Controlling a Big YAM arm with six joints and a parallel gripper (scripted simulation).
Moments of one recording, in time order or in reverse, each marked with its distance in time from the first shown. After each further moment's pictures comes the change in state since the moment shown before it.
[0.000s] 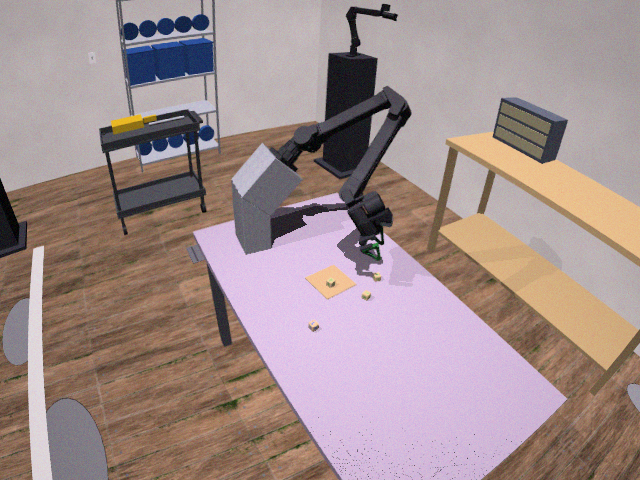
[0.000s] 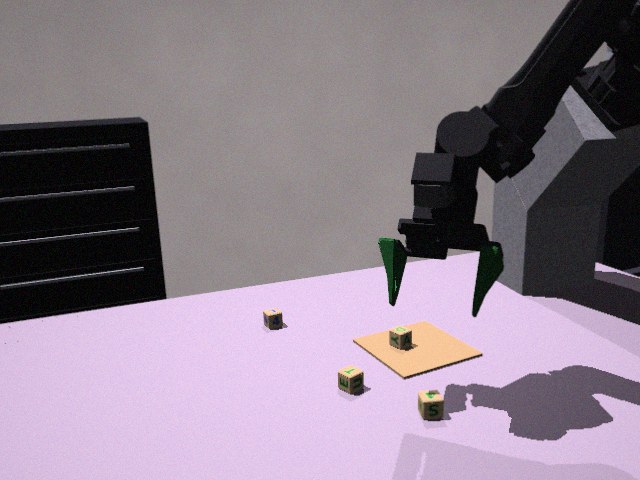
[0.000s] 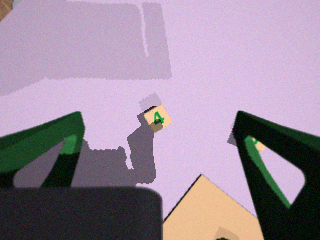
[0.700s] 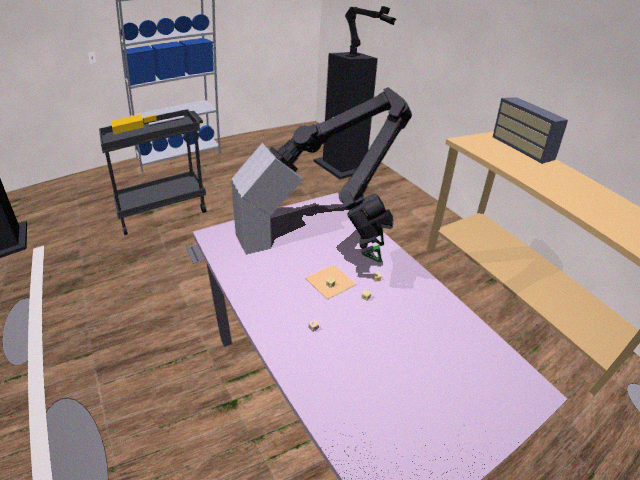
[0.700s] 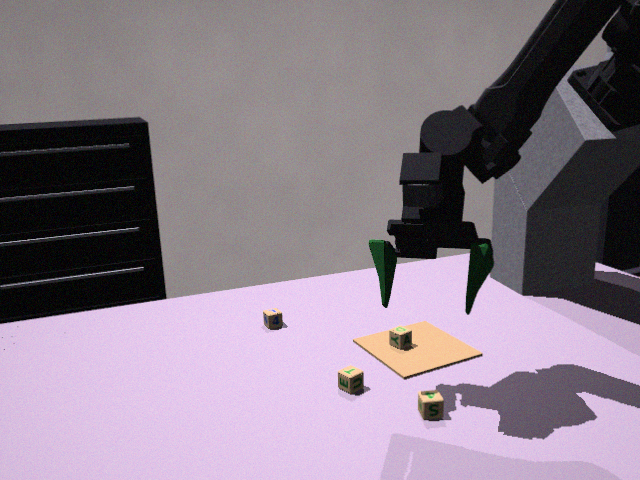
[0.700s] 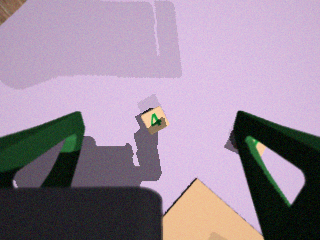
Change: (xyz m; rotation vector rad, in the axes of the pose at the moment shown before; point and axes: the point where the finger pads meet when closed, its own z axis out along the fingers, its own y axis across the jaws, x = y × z) arm -0.003 -0.008 0.001 -0.055 0.002 -0.017
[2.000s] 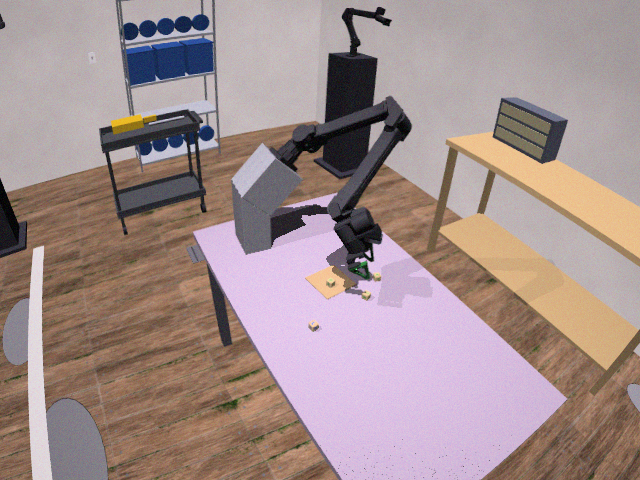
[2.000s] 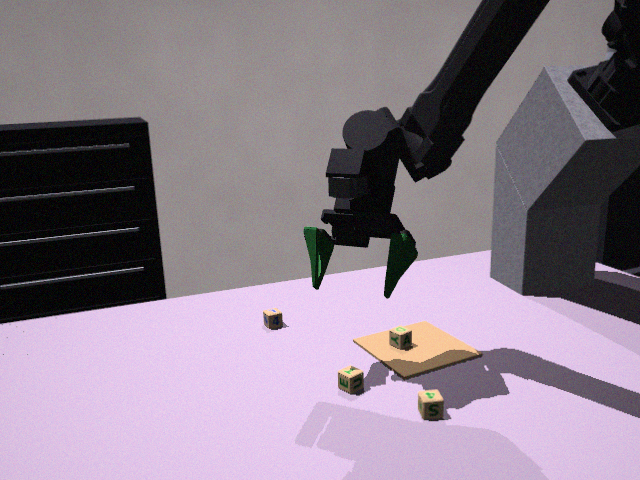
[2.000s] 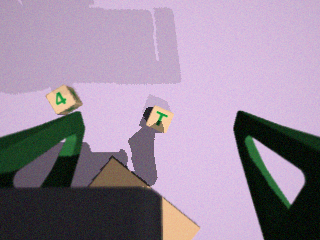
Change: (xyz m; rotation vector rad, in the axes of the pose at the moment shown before) arm 0.023 -0.103 -0.020 0.053 -0.007 0.014
